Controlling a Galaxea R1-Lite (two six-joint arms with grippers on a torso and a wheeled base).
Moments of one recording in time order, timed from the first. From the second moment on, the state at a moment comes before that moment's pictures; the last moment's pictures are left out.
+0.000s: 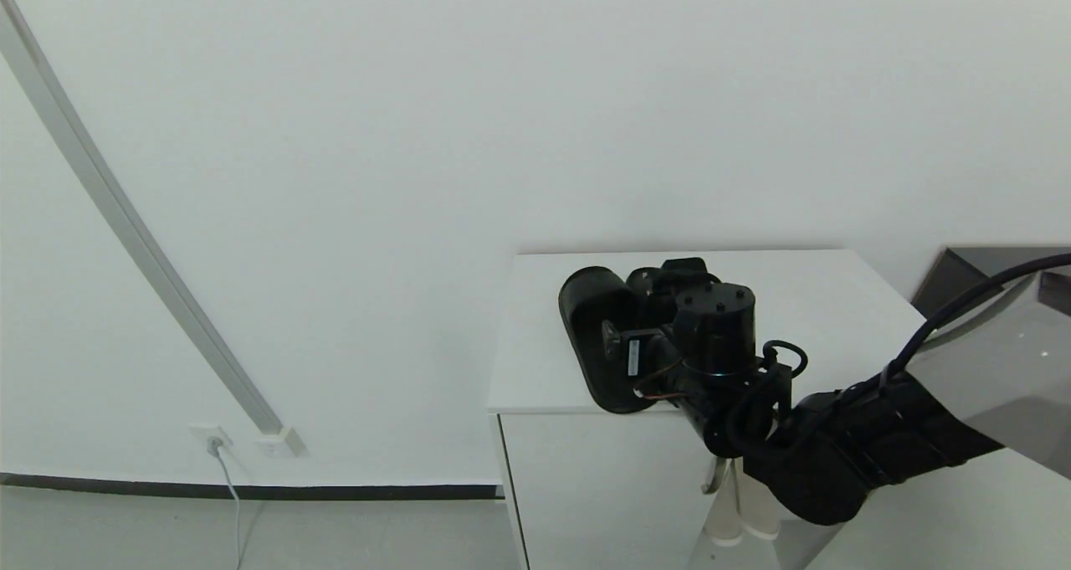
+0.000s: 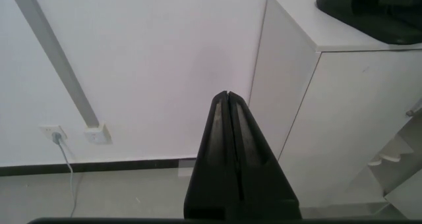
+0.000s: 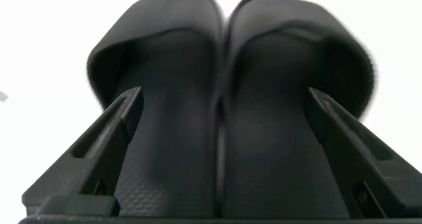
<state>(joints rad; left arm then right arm) -0.01 0.00 0.00 0.00 0.00 0.00 0.73 2.08 -1.03 -0.89 -0.54 0.15</state>
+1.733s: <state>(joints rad) -0.01 0.00 0.00 0.00 0.00 0.00 0.72 2.00 -0.96 -0.88 -0.39 0.11</state>
